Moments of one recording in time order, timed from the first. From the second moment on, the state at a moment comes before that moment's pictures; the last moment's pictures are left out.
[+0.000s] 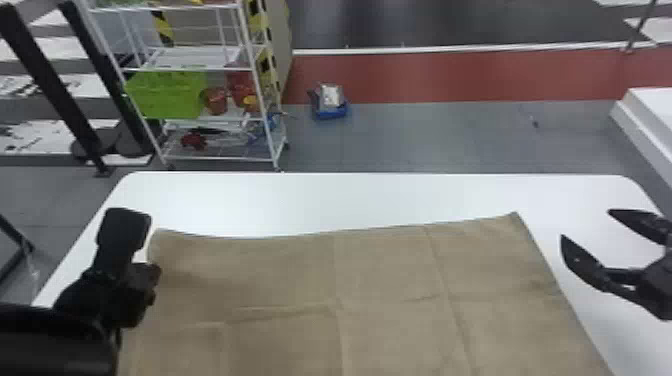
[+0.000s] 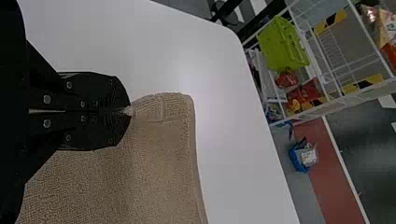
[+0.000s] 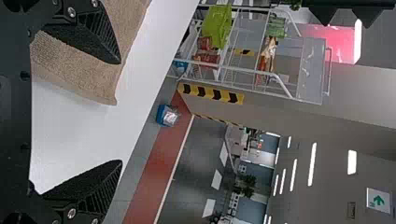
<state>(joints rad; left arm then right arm) 0.26 0.23 0.10 -2.24 -0.38 1.19 -0.24 0.20 -0.22 -0.33 -1.69 0.01 -0.01 0.72</state>
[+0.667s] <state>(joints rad) 0.46 0.25 -0.19 -2.34 -0.55 1.07 -0.15 0.22 -0.22 -0.33 -1.69 0.00 -0.03 0.72</state>
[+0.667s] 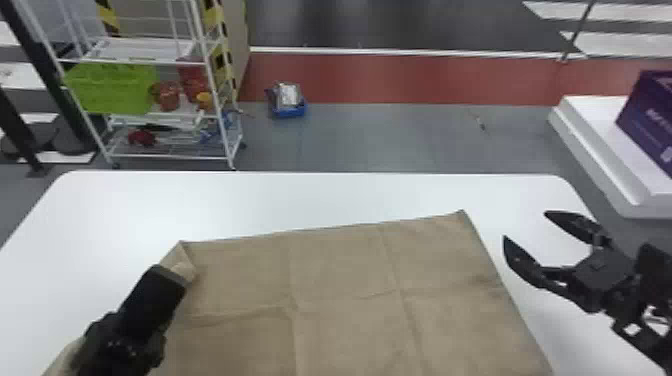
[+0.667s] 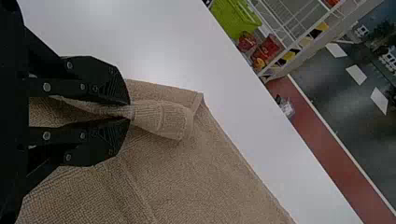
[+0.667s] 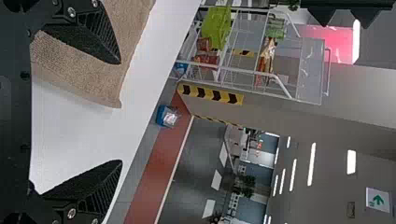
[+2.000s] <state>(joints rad) 0.37 0.25 -0.06 -2.30 -0.55 1.09 -0.34 0.22 -0.22 -0.34 -1.68 0.00 -0.03 0.71</state>
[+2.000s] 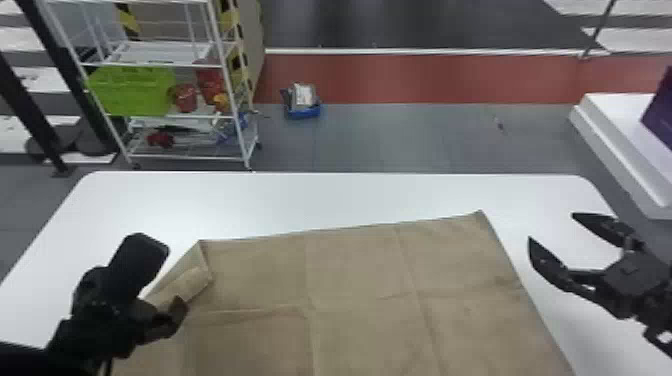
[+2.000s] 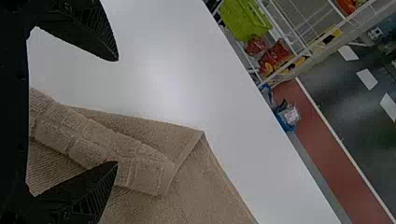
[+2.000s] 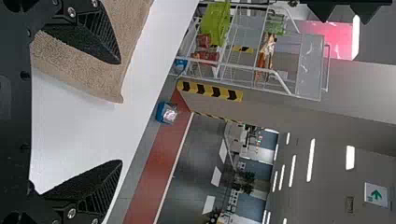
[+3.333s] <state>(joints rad) 0.03 0.31 0.14 -2.04 -0.36 1.26 -1.20 0.23 -0.23 -0.35 -1.69 -0.01 -0.01 0.72</state>
